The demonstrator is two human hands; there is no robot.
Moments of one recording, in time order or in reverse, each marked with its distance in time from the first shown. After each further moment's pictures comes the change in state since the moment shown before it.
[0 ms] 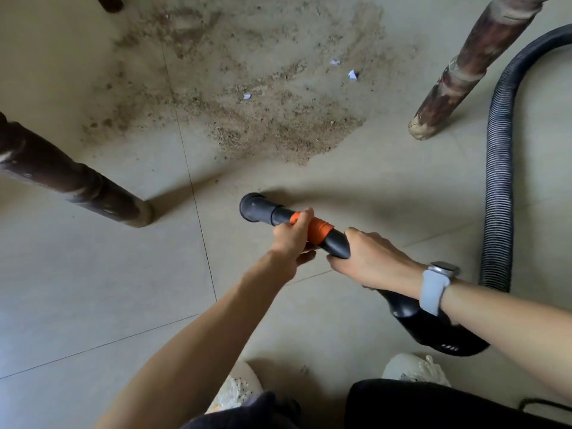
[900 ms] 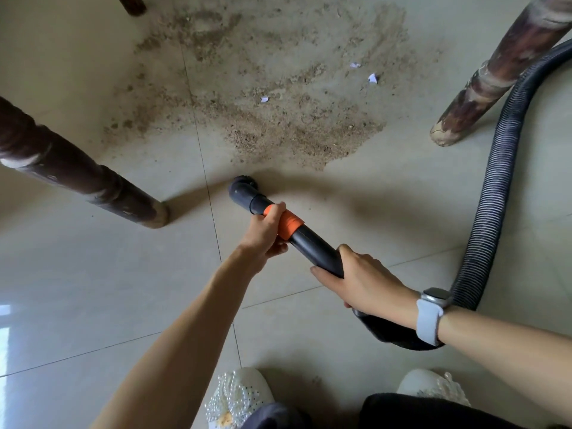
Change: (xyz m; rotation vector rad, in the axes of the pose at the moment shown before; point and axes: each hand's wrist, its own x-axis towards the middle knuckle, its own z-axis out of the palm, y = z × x) left_hand 0.019 0.023 -0.060 0.066 0.013 0.160; right_hand 0.002 -0.018 0.028 0.089 -0.022 -0.074
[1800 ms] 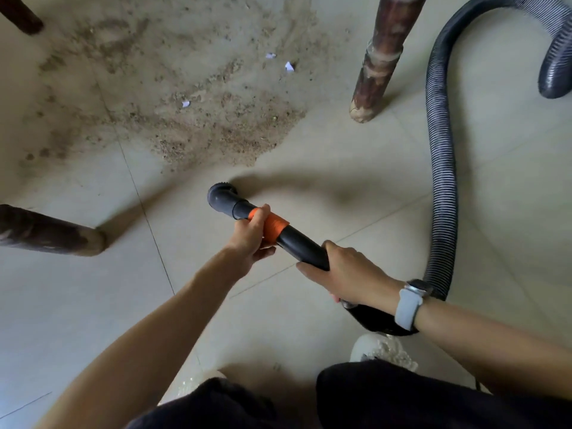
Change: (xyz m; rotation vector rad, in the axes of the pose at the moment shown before) left_hand -0.012 -0.011 0.083 0.124 -0.052 -0.098; right_hand -0.034 0.074 -0.024 0.155 0.007 0.079
